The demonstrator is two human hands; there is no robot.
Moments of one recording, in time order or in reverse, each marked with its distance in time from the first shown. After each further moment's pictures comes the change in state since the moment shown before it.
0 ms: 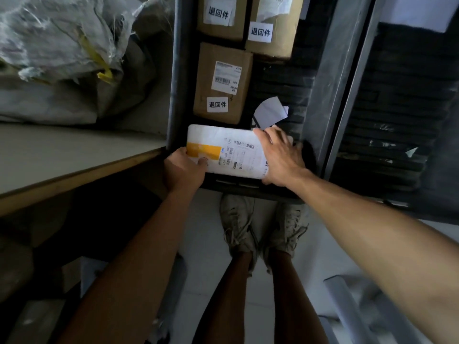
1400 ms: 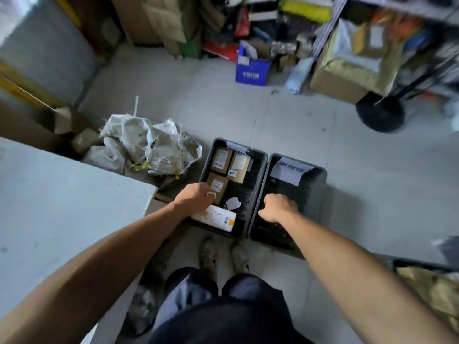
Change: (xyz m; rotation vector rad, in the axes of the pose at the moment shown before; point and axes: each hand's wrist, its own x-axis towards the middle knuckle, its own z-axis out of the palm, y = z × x) left_hand -0.378 0.153 -0.418 0.209 -0.206 0.482; right_hand -0.456 -0.098 -0.408 0.013 0.029 0.297
